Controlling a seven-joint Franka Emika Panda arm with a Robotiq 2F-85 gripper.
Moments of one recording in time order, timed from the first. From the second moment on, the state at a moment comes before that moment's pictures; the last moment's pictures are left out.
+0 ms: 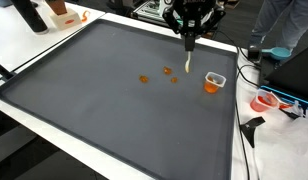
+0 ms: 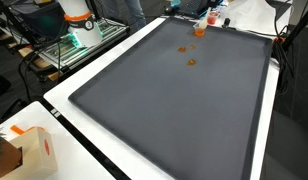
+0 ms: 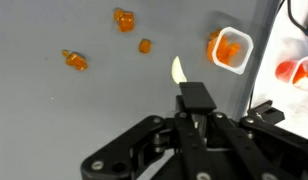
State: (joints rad) arm 0.23 0.36 0.15 -1.68 0.10 2.00 0.09
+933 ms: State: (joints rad) arm 0.10 0.35 0.20 -1.95 0.49 2.27 -0.26
